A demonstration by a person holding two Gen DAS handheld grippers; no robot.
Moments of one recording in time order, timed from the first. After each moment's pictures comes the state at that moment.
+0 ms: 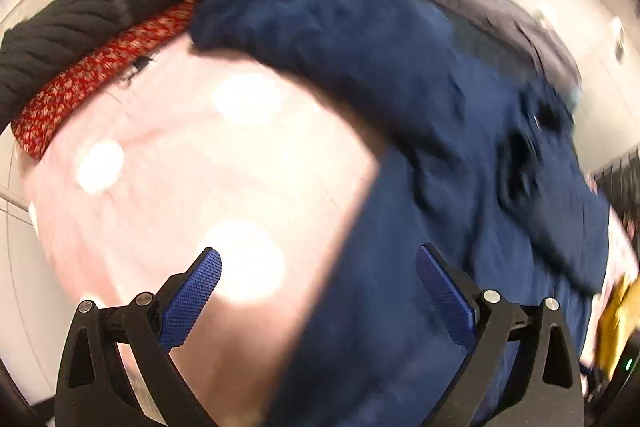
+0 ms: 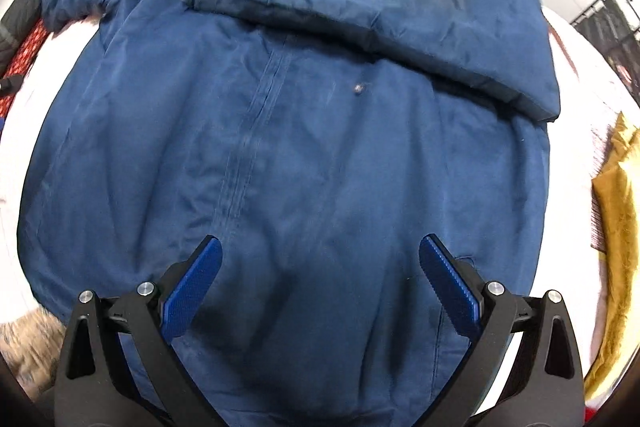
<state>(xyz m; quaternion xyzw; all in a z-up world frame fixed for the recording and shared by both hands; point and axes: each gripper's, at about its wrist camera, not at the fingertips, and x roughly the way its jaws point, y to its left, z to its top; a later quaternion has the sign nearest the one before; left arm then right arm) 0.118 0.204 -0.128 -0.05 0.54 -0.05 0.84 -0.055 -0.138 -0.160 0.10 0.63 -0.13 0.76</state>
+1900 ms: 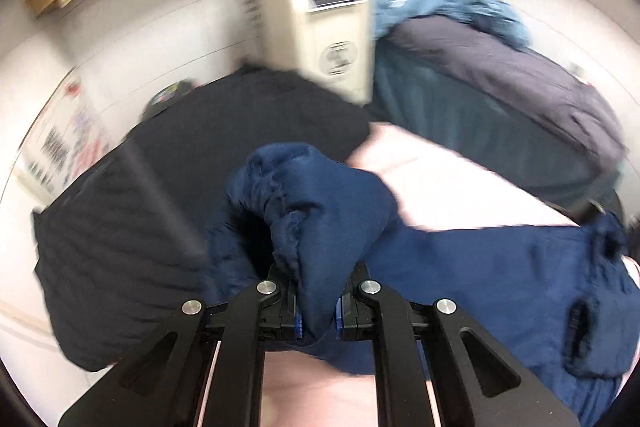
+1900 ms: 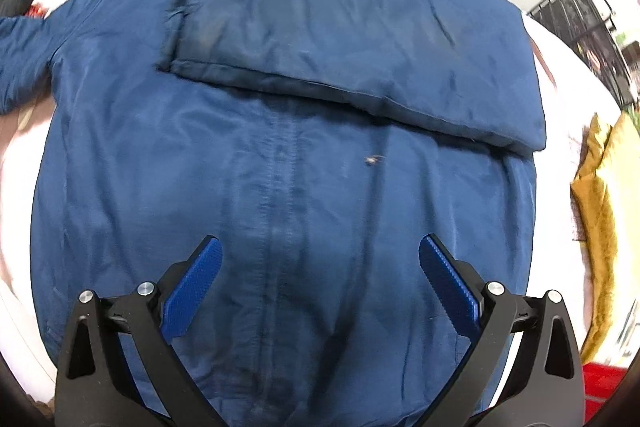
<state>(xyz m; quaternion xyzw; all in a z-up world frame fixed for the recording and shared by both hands) 0.313 0.255 -0.010 0.04 0.43 -0.03 0.90 0.034 -0.100 -0.142 0.12 0.63 -0.21 0.73</state>
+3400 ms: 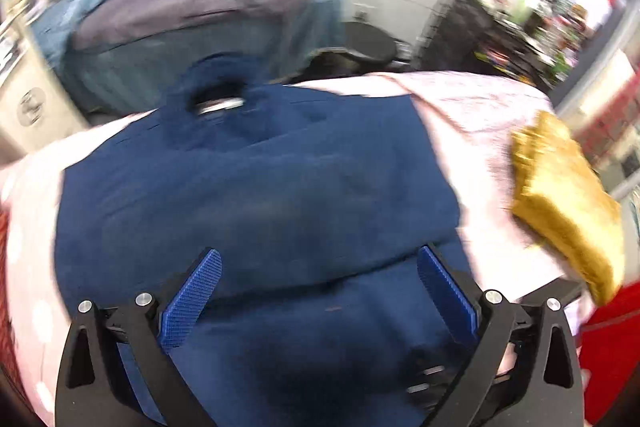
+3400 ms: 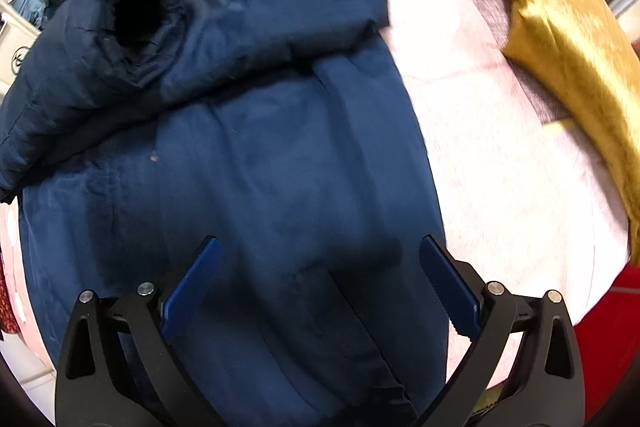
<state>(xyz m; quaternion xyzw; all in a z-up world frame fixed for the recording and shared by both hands) 0.073 -0.156 -0.071 0.17 0.49 -0.38 0.77 -0.069 -0.232 -0.160 0.28 0.59 -0.32 0.69</state>
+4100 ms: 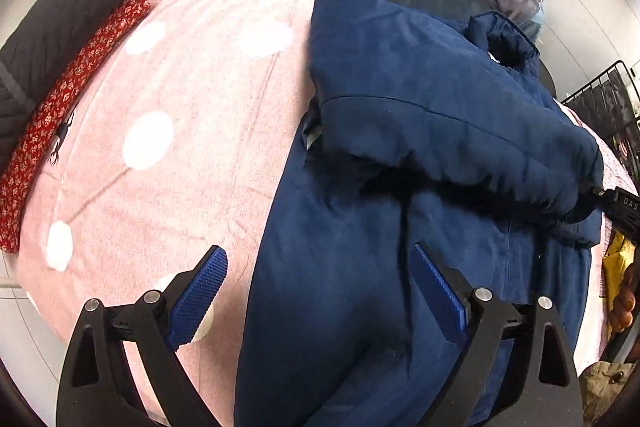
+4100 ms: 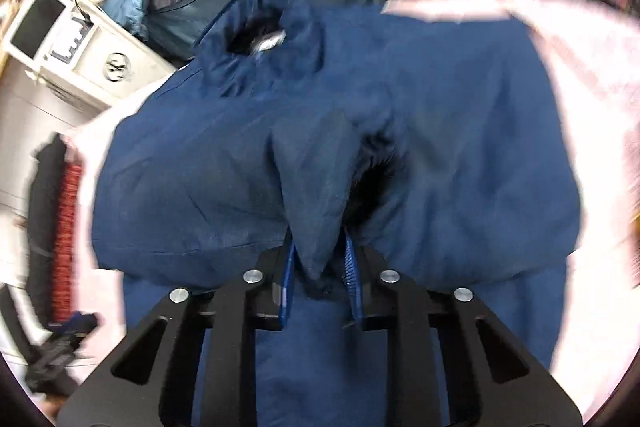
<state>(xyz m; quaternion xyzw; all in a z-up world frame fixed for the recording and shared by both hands) 0.157 0.079 -0.134 0.06 0.59 -0.16 0.79 0.082 -0.246 -0.114 0.28 0.51 -0.18 0.79</state>
